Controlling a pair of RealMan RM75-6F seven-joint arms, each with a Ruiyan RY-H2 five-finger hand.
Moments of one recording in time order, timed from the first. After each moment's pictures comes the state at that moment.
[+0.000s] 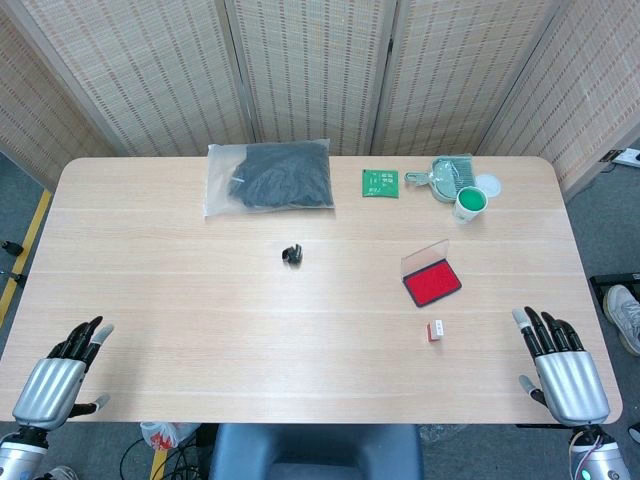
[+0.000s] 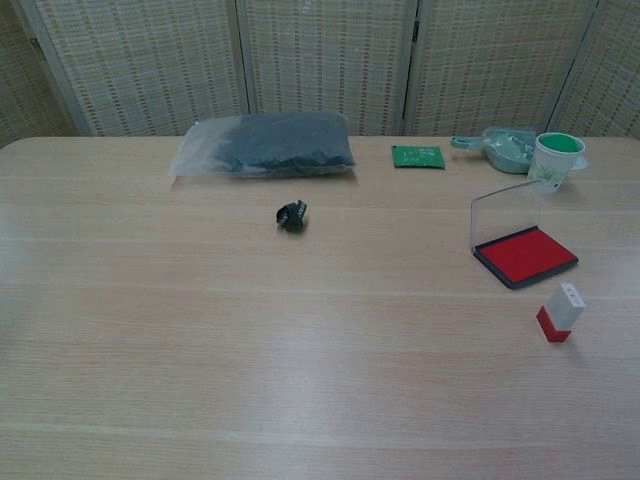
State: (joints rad) left arm -0.11 -1.09 0.05 -1.71 1.57 1.36 0.19; right arm -0.01 -1.19 -0.01 -1.64 -1.65 1.53 -0.41
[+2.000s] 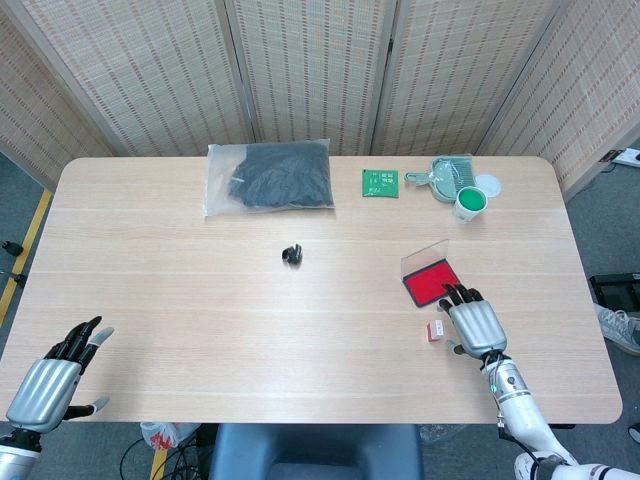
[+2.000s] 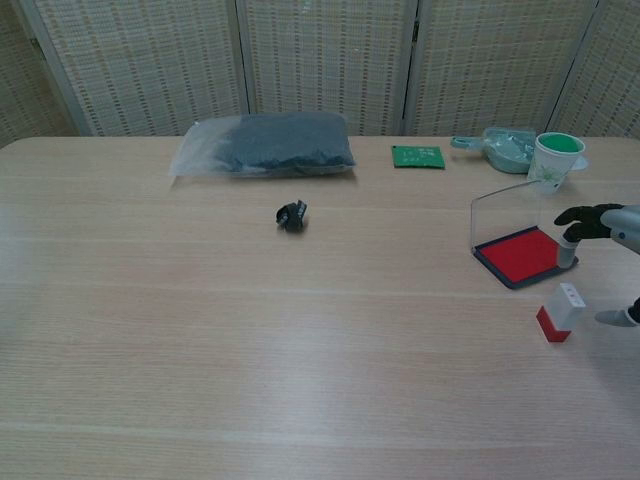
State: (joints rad) left arm -0.11 -1.05 0.08 -1.71 1.62 1.40 0.09; right arm 0.39 -1.43 0.09 -1.53 -1.20 1.06 -0.50
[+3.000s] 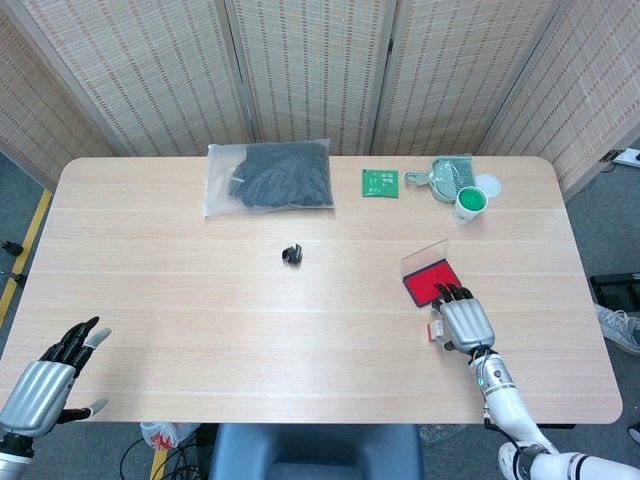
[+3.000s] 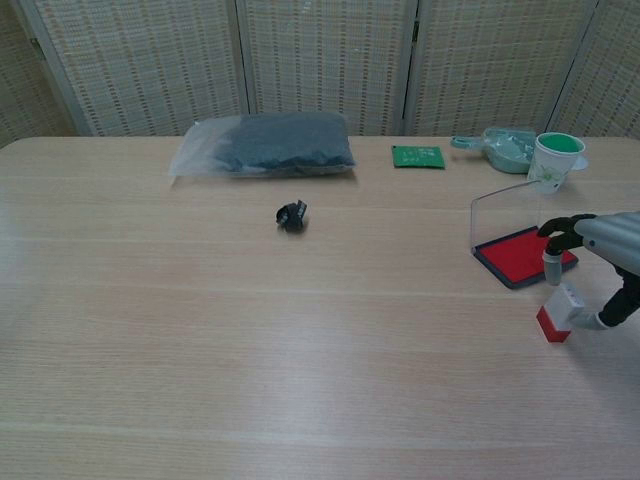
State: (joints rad) left arm -0.10 -1.02 0.09 -1.71 1.68 1.44 0.02; right arm 0.44 -1.51 0.08 -1.45 -1.13 1.04 -0.50
